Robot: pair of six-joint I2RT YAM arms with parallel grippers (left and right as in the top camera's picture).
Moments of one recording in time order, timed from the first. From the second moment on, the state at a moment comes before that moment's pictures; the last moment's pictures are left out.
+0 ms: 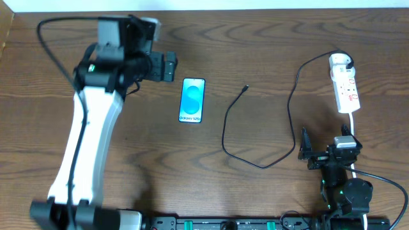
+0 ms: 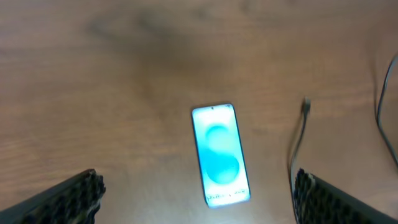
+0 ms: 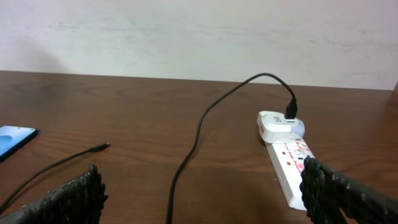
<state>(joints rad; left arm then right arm) -0.12 1.57 1.57 -0.93 0.21 0.06 0.00 0.01 0.01 -0.07 -0.07 -0.03</state>
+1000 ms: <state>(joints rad) -0.27 2.10 1.71 -1.02 0.15 -0.01 0.00 0.01 0.01 -0.07 -0.07 -0.03</state>
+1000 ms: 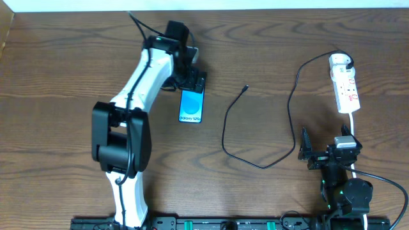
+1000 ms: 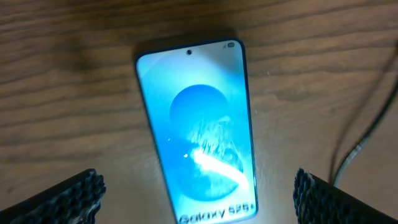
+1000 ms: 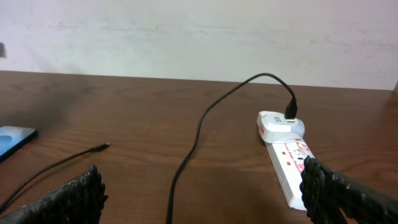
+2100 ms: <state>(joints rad) -0.31 2.22 1.69 -0.95 0.03 -0.18 0.00 0.01 0.01 -0.07 -0.07 -0.03</state>
